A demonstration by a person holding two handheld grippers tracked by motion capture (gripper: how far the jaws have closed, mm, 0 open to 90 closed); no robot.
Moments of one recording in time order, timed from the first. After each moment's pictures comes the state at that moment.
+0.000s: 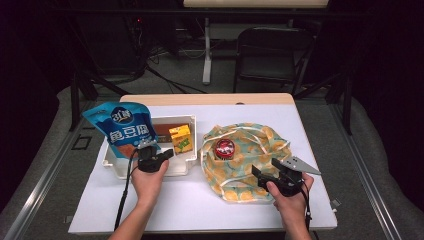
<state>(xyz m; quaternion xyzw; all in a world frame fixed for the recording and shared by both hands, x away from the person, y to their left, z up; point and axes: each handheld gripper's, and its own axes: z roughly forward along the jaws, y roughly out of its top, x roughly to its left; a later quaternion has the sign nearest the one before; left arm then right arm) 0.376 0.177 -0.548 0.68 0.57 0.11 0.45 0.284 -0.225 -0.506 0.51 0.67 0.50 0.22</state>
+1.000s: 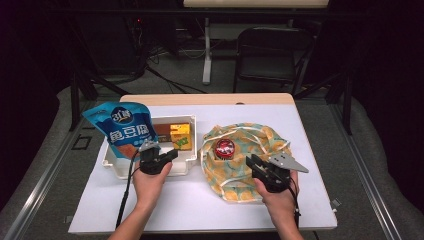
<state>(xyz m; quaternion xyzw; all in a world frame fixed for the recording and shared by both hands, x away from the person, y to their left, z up) 0.355 0.175 -0.532 0.69 0.51 0.12 0.49 0.291 -0.188 -0.492 0.47 0.68 0.52 0.23</state>
